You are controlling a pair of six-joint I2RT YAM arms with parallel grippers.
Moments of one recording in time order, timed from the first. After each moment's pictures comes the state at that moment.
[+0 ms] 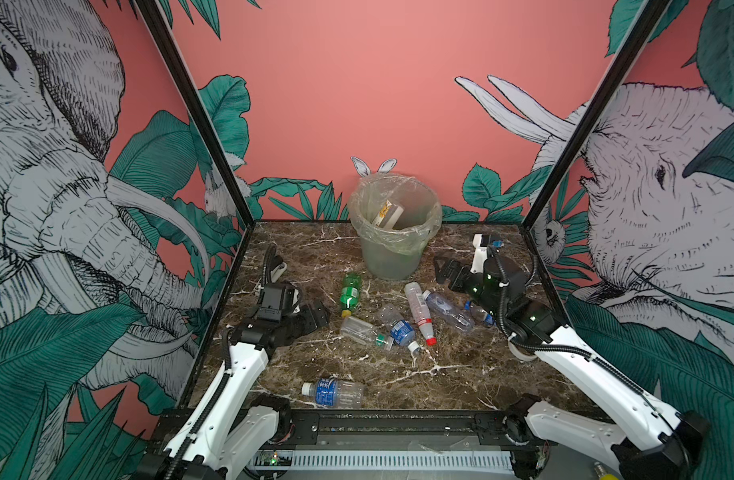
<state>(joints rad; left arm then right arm) -0.21 0.91 0.73 -0.78 0.22 -0.63 0.61 1.02 0.95 -0.27 0.19 0.61</state>
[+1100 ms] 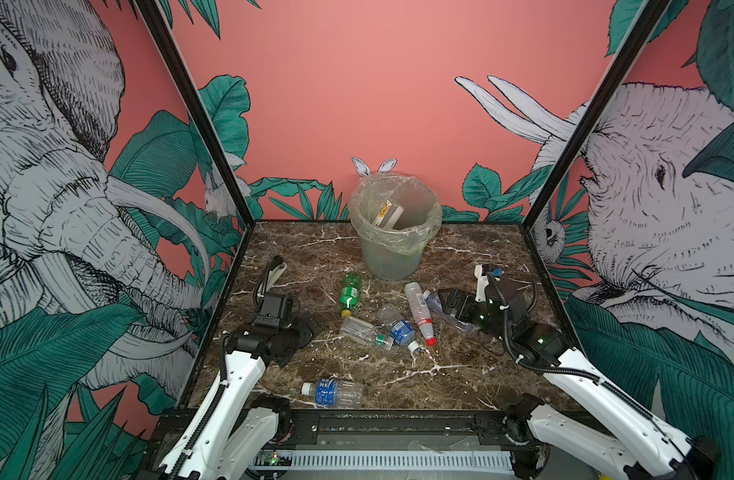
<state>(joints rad) -0.21 0.84 0.72 -1.00 0.14 -0.90 0.61 0.85 0.75 -0.42 0.12 0.67</state>
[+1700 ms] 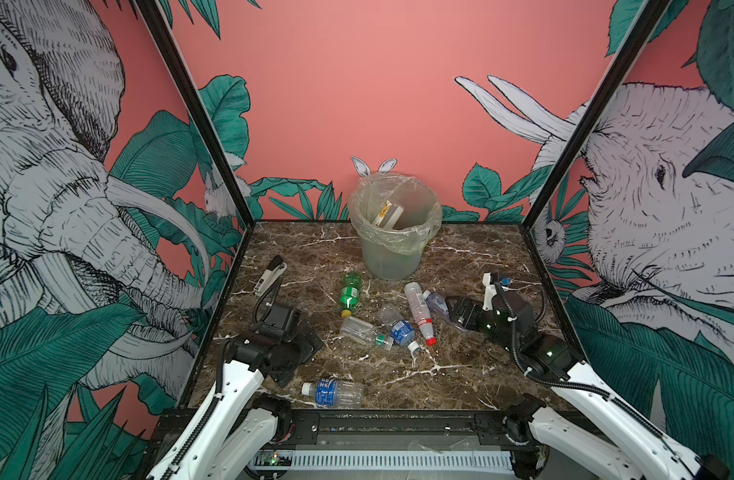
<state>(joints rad) -0.39 0.78 0.71 -1.20 0.10 -1.13 0.61 0.75 0.69 -0.46 0.17 0.68</state>
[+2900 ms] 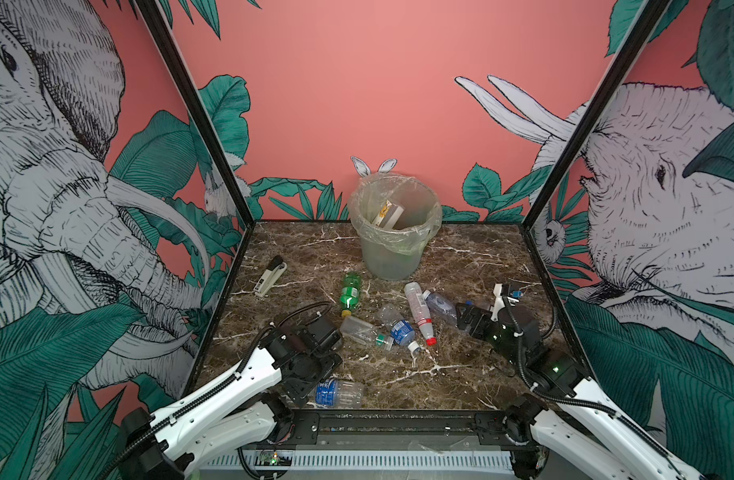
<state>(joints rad) -0.85 0.92 0.74 -1.26 0.07 -1.66 0.61 0.63 0.59 -0.48 0.27 0.70</state>
